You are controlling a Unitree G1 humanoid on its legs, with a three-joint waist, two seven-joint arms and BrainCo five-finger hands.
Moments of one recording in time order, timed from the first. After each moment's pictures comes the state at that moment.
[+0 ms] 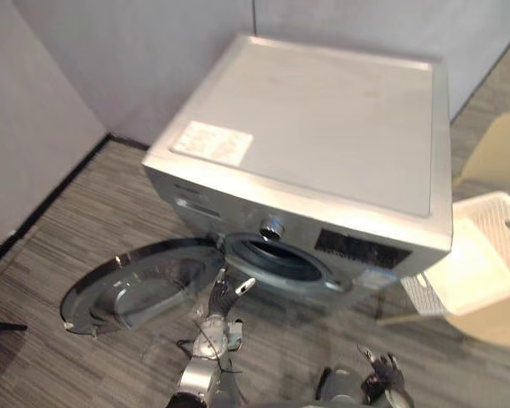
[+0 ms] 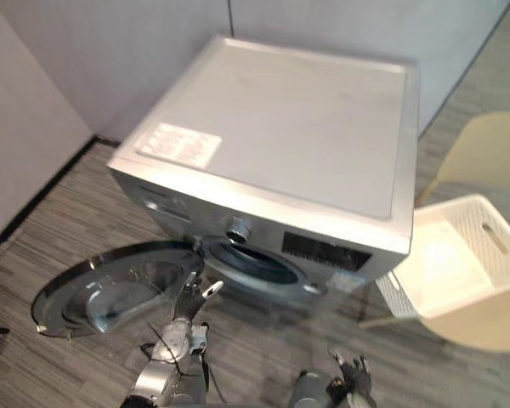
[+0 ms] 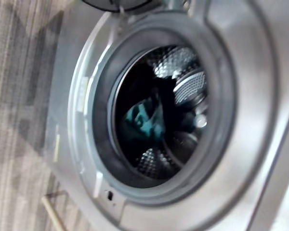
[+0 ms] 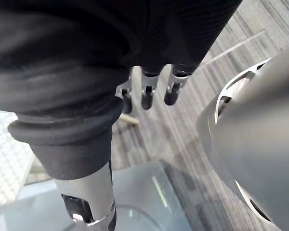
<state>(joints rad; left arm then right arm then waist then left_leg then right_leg) 0.09 -0.01 -0.17 0.46 -0.07 -0.14 0.22 0.17 0.01 -0.28 0.89 0.46 -0.16 -0.20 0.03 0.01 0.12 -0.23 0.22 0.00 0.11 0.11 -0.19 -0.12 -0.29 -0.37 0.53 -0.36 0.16</state>
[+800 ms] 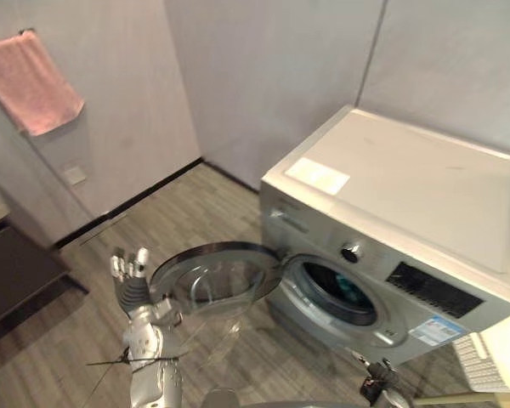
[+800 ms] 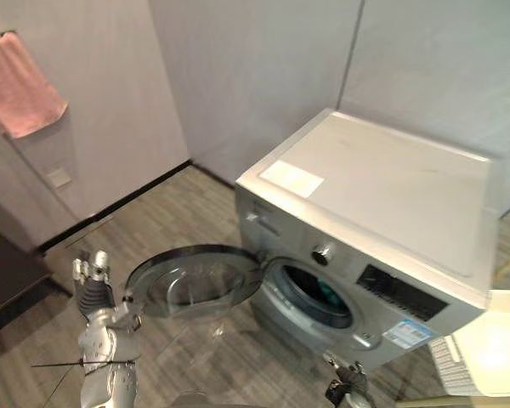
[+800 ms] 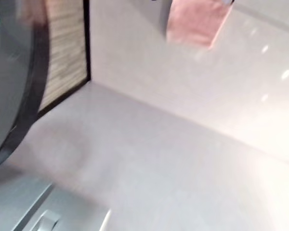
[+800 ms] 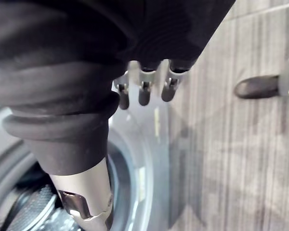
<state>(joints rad) 0.16 -0.05 0.22 -0.07 -0.34 -0.24 0.34 0.03 -0.05 -0.26 1.05 0.41 -0.12 -0.19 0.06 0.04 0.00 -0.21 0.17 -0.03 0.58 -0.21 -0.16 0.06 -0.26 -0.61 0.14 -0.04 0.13</state>
